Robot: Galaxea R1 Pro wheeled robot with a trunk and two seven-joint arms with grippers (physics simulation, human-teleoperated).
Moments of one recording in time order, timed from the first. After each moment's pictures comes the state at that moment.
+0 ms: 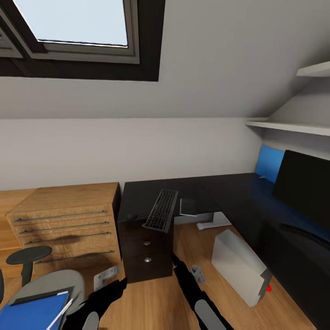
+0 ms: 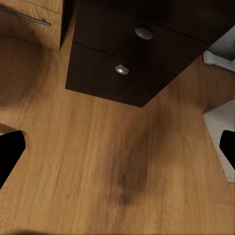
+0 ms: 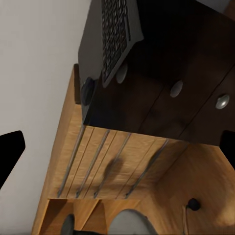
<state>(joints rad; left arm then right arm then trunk) -0.03 -0.07 -0.06 -1.46 0.48 0.53 0.34 -0.35 0.14 0.34 -0.68 -1.25 -0.10 0.25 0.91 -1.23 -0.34</state>
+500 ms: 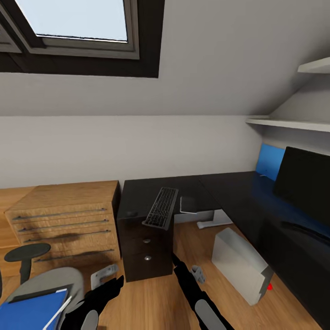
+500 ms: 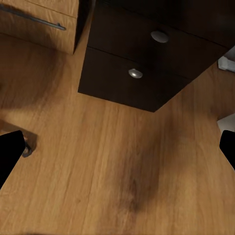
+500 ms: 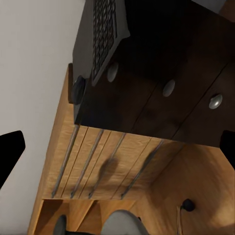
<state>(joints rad) -0.03 -0.07 -0.07 -1.49 0.47 0.54 0.41 -0.35 0.14 0.34 -0.68 -1.25 -0.11 0.25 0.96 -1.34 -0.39</state>
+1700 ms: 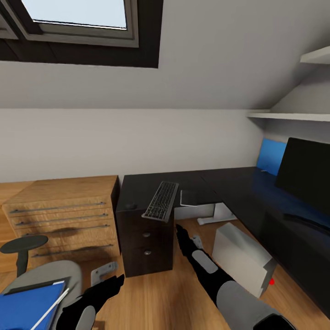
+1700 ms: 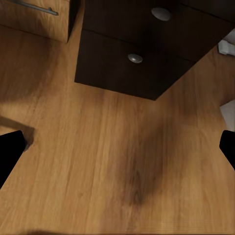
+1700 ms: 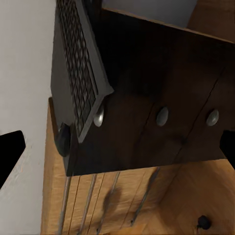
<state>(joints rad) -0.03 -0.07 -0.06 -1.57 0.48 0.65 0.40 -0.71 0.17 0.32 -0.42 -1.48 -0.06 0.05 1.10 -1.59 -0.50</state>
